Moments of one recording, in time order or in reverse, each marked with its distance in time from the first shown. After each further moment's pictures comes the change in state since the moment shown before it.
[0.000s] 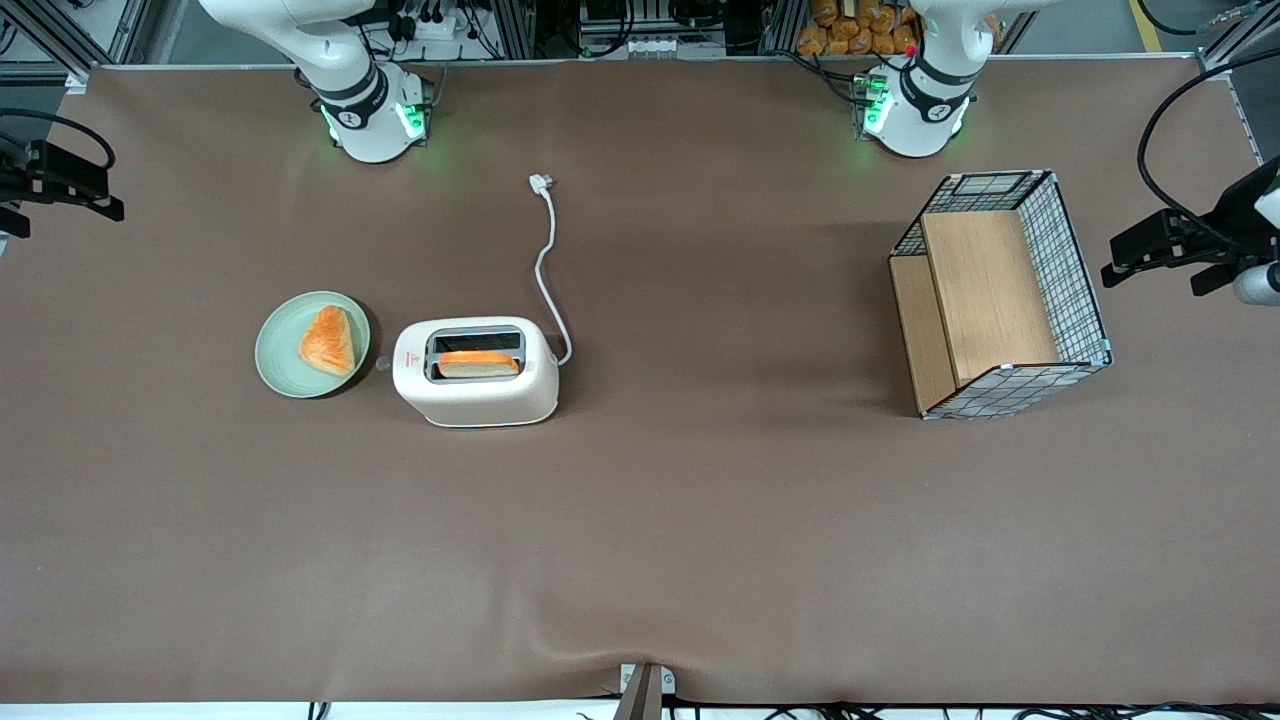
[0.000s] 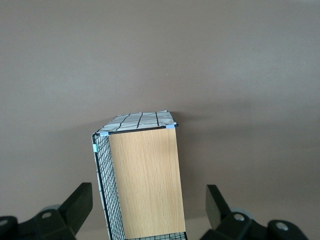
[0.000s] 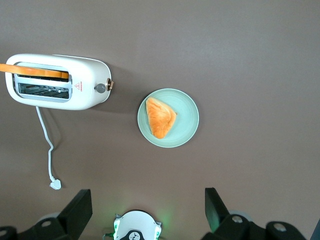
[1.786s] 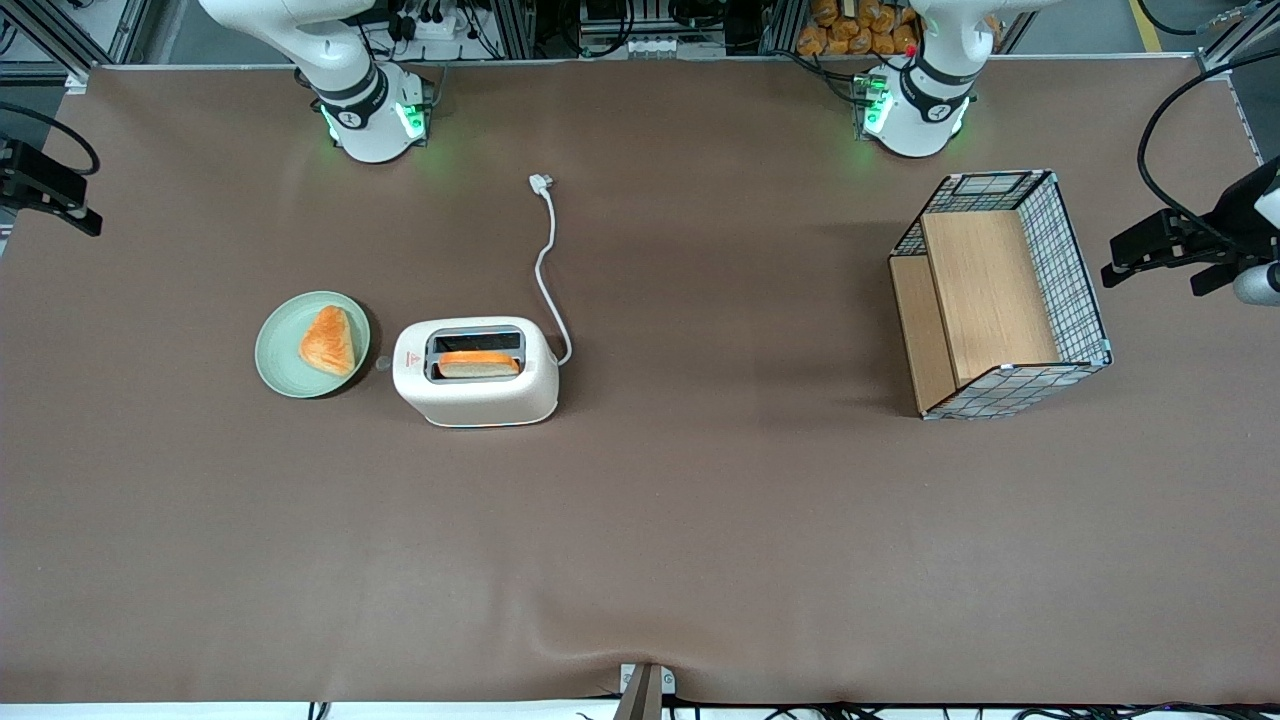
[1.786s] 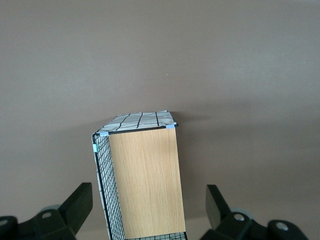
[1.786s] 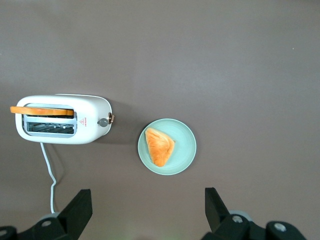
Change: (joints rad) arm 0.022 -0.018 0.006 0.016 0.000 0.111 0.096
